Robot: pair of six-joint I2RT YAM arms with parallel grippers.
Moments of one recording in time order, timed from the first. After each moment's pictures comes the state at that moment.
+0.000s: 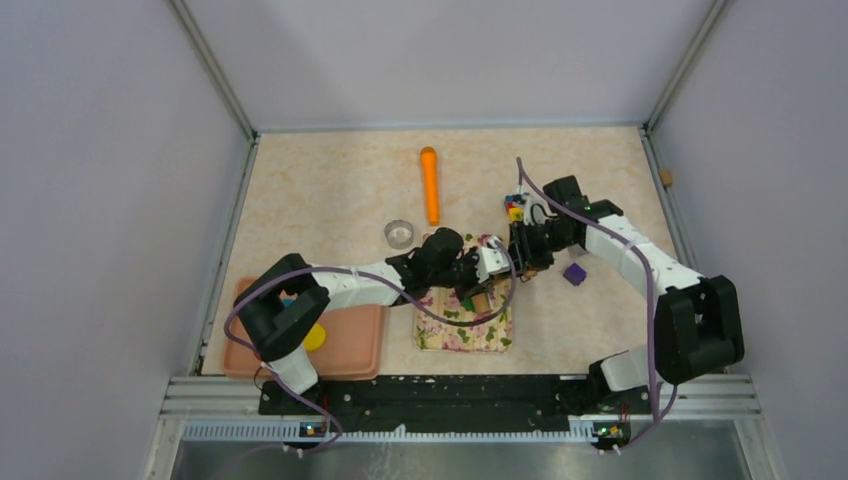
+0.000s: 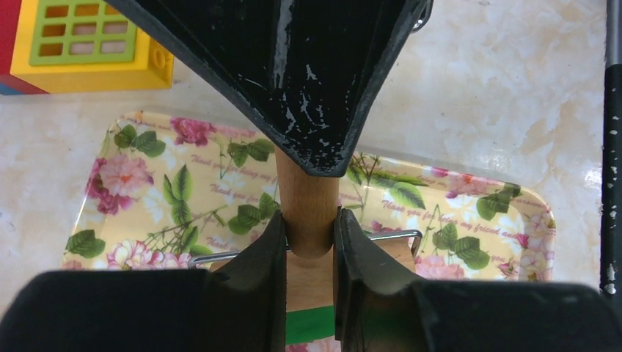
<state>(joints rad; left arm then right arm) -0.92 1.69 0.90 0.26 0.39 0.29 0.32 1.41 1.02 -0.78 -0.60 0.17</state>
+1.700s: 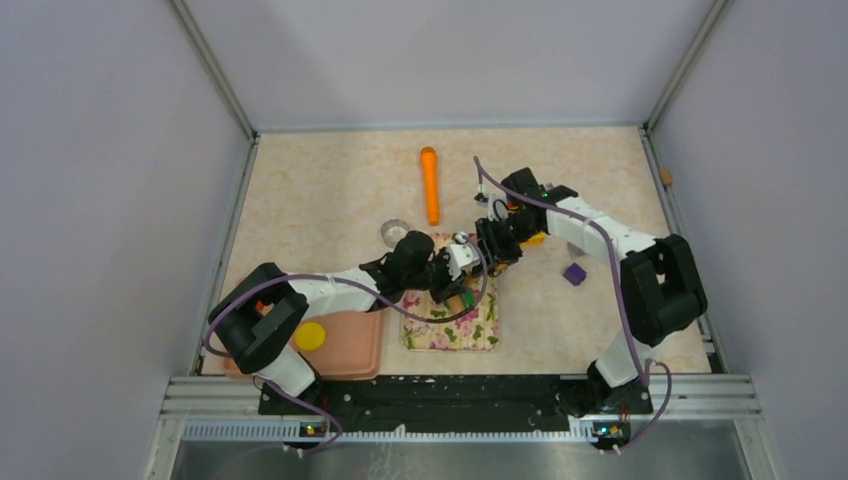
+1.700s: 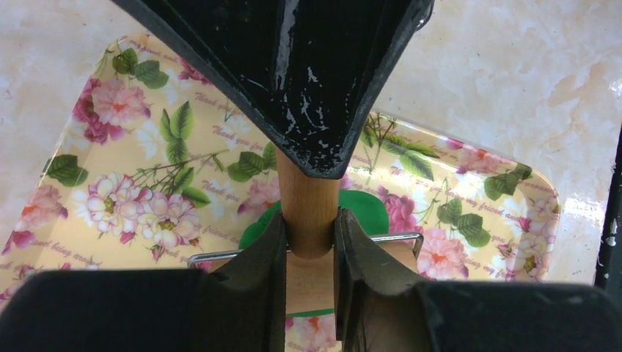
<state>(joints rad) -0.83 1.58 0.71 0.31 0.38 0.20 0.47 1.66 1.18 -0.73 -0.60 0.21</state>
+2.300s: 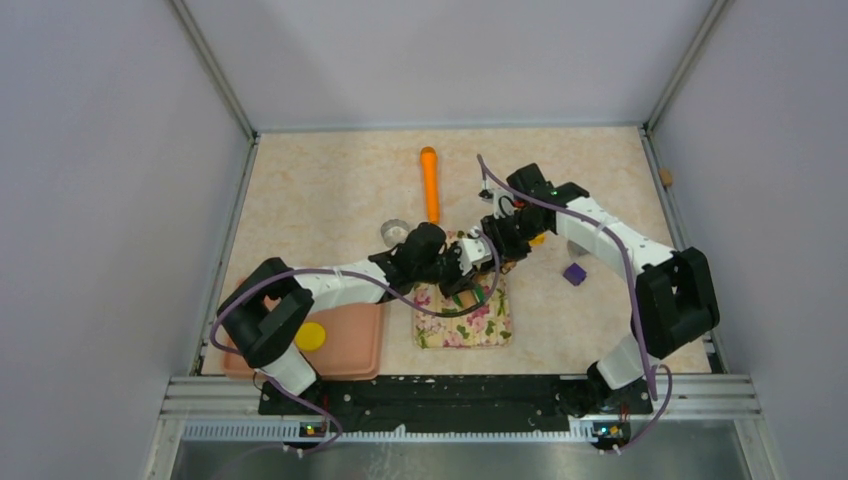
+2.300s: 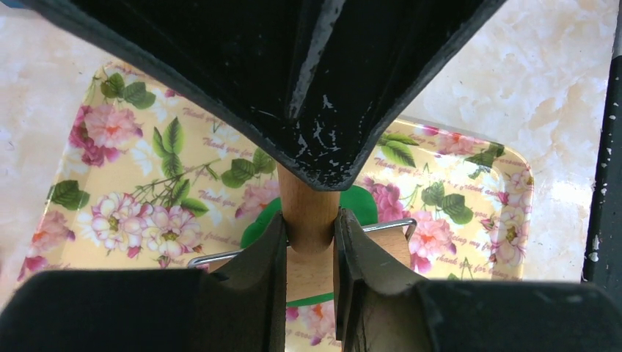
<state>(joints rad) -0.85 1.62 0.83 0.21 0.41 0.22 0.48 1.59 1.22 -0.83 -0.48 0.13</state>
